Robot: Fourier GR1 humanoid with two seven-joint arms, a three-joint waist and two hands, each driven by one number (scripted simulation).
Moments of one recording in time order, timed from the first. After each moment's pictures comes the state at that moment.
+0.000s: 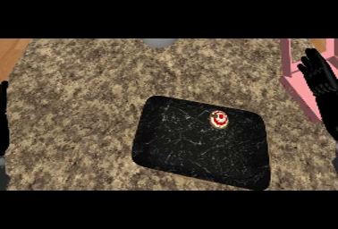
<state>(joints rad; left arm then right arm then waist) -0.07 0.53 0.03 -1.59 0.31 0.43 -0.12 -0.21 -0.58 0.08 -1.67 -0.24 -0.13 0.05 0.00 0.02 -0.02</state>
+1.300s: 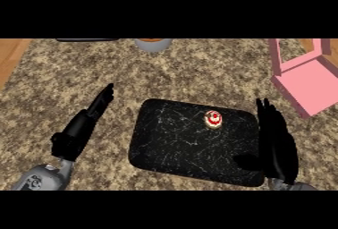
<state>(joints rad) -0.18 0.45 -0.40 -1.58 0.21 0.16 0.03 -0.12 -0.47 0.56 -1.71 0.88 -0.34 0.86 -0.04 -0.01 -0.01</state>
